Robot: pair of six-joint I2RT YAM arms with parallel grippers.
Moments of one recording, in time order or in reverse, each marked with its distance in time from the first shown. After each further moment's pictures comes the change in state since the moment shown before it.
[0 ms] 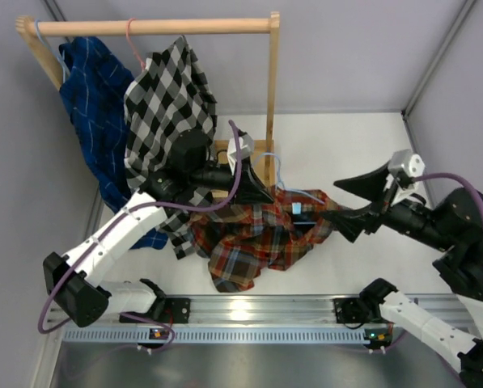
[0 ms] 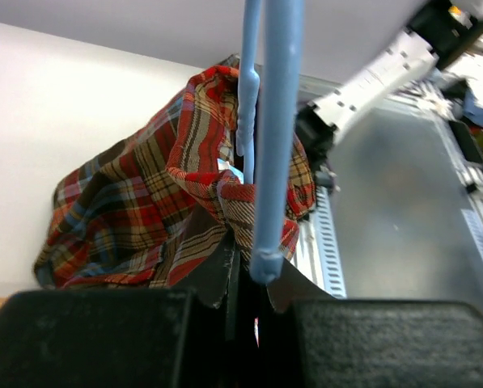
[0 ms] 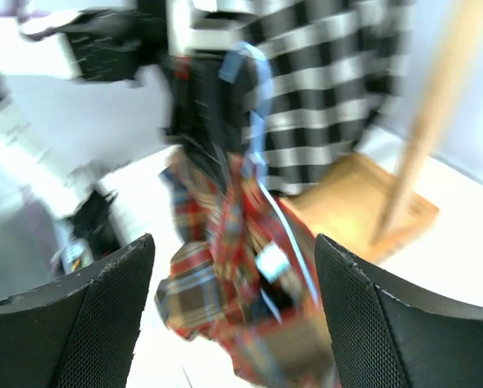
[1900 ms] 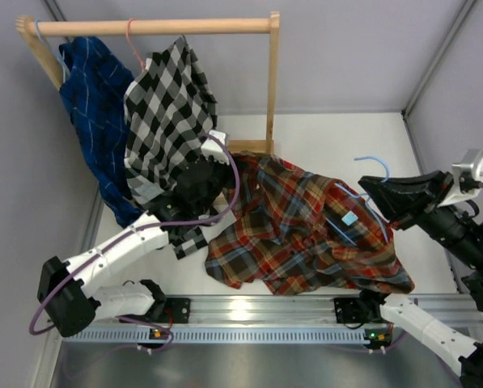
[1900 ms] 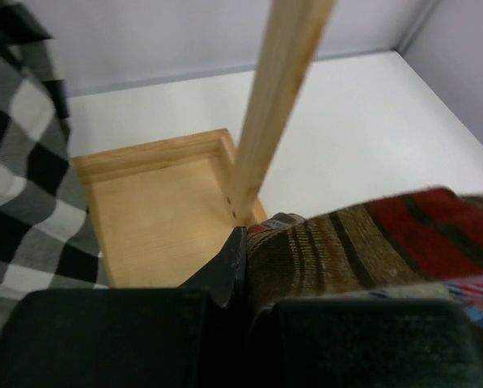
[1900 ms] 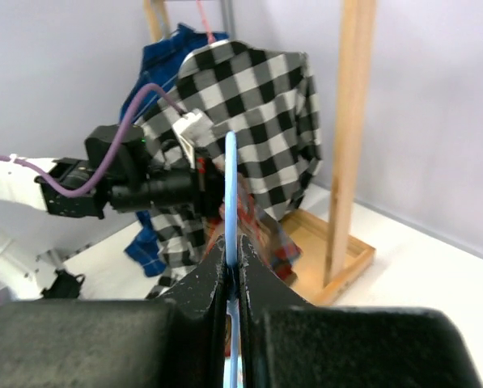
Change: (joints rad) left arm -0.145 -0.084 -0.301 0.291 -1.291 -0.108; right arm 0.000 0.010 0.175 0.031 0.121 0.024
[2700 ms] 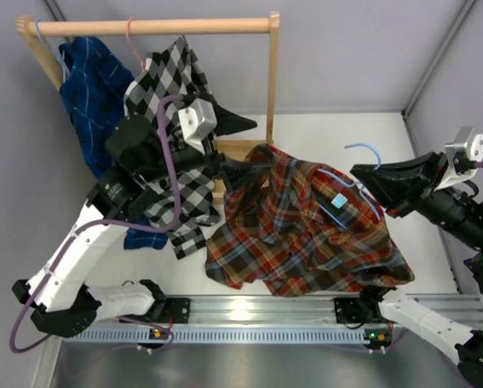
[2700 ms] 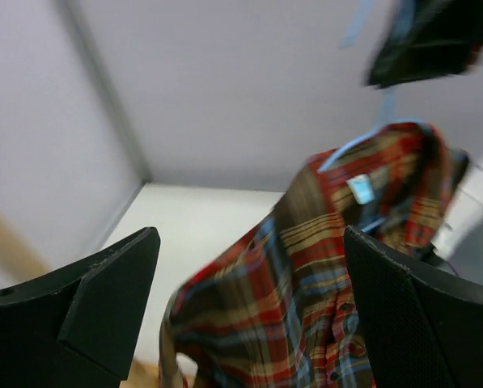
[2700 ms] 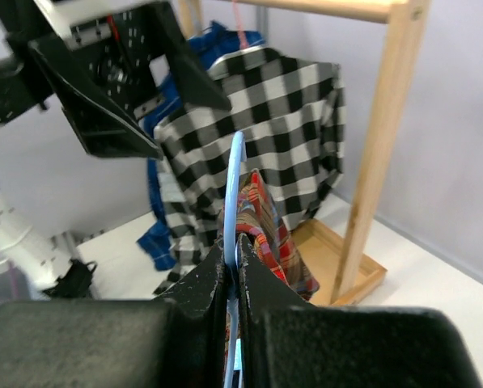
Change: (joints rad) left arm 0.032 0.000 0.644 -0.380 0.776 0.198; right arm 0.000 0.142 0.177 -0.057 -0.061 -0.050
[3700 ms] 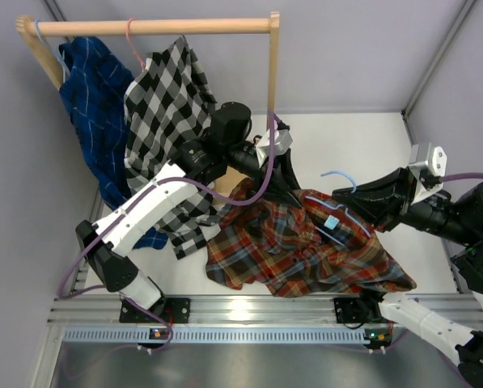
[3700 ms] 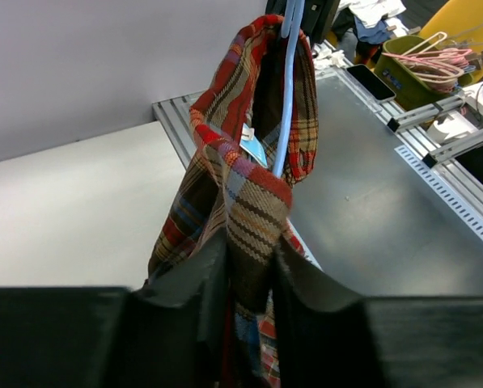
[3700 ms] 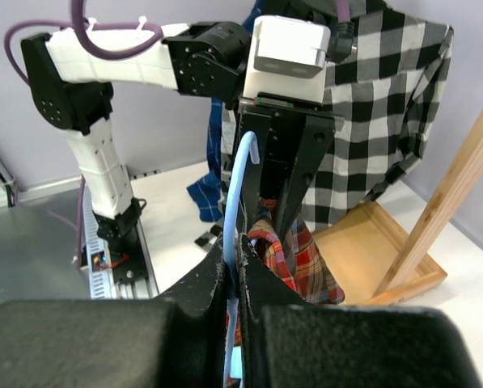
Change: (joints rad) left arm -0.055 0.398 0.139 -0.156 0.797 0.179; right arm 0.000 -0.013 -0.084 -0.031 -0.271 -0.057
